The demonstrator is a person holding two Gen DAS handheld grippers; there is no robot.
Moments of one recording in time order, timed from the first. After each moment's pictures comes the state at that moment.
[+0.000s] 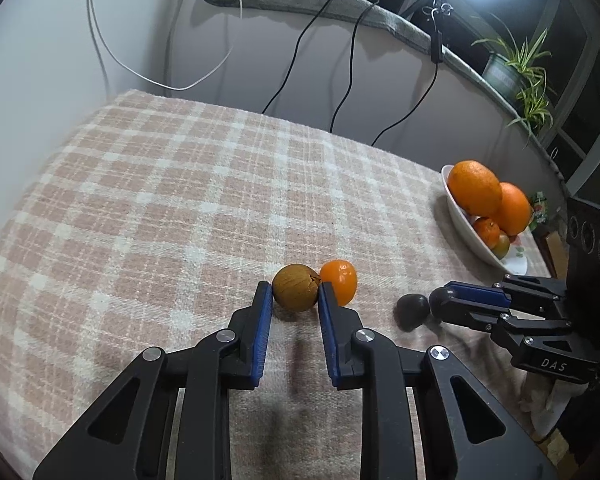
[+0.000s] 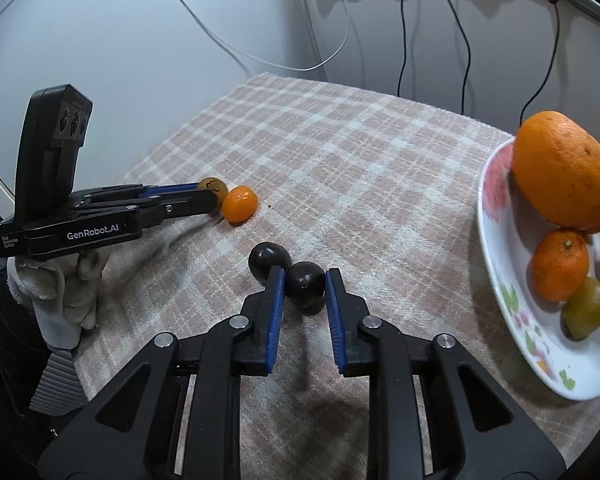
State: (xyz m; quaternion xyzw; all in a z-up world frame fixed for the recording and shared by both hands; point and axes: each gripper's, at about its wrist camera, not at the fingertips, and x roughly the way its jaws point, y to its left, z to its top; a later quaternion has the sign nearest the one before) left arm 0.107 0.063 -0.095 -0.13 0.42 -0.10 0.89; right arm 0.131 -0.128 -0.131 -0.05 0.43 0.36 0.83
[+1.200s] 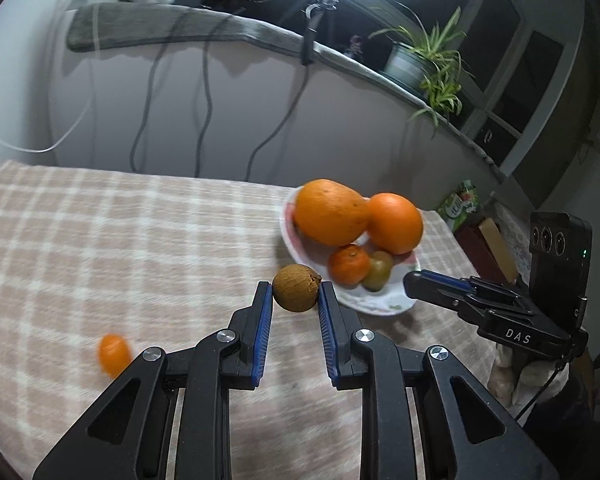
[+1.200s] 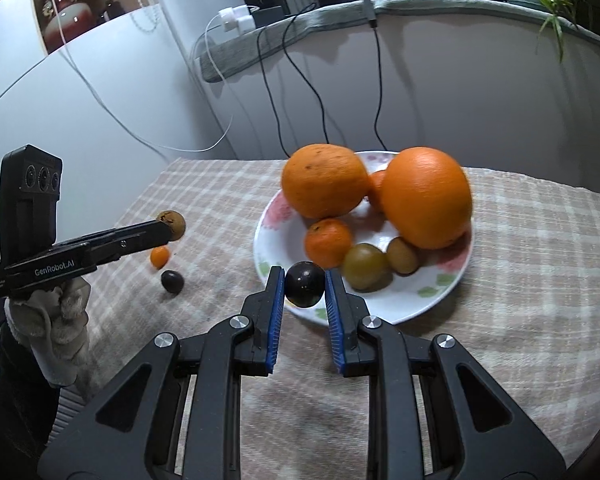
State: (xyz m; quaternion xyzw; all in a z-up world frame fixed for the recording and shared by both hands) left arm 0.127 -0.057 -0.049 -0.12 0.38 -0.23 0.89; right arm 0.119 -0.277 -0.080 0.04 0.37 0.25 0.89
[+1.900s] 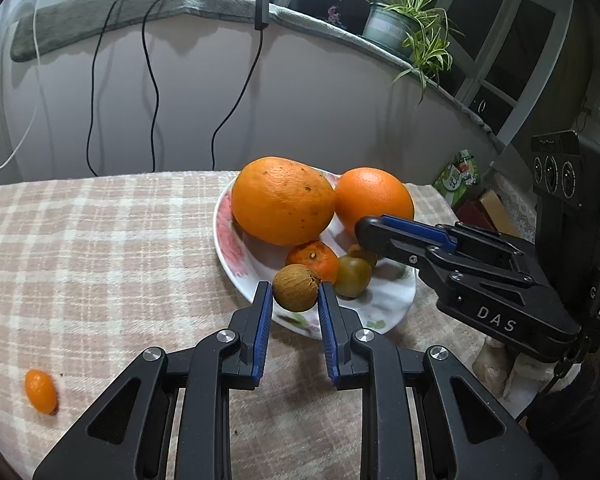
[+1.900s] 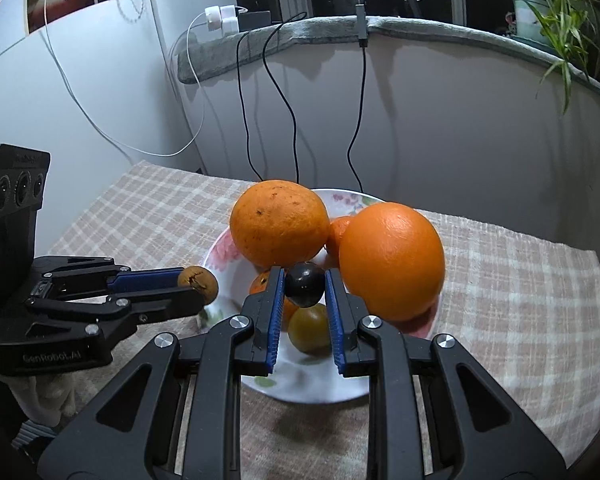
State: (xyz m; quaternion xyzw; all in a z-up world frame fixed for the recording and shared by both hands) left arm 0.148 -0.113 -0.063 -0.08 0.41 -0.24 0.88; right arm 0.158 -0.267 -0.080 -0.03 0.35 0.21 0.91
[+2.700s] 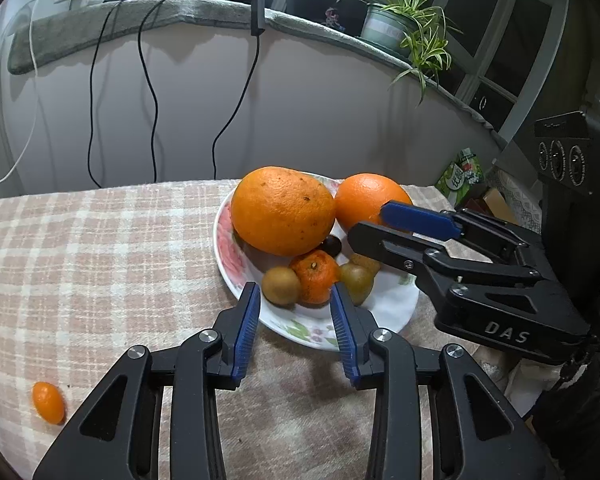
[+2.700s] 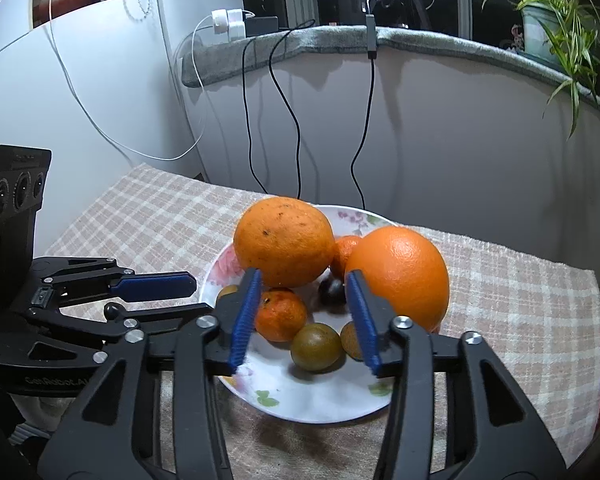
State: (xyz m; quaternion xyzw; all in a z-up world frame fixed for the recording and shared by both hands) left arm 0.154 -0.120 -0.058 -0.06 0.40 -0.24 0.88; right arm 0.160 -0.260 -0.073 -0.04 0.33 0.21 0.92
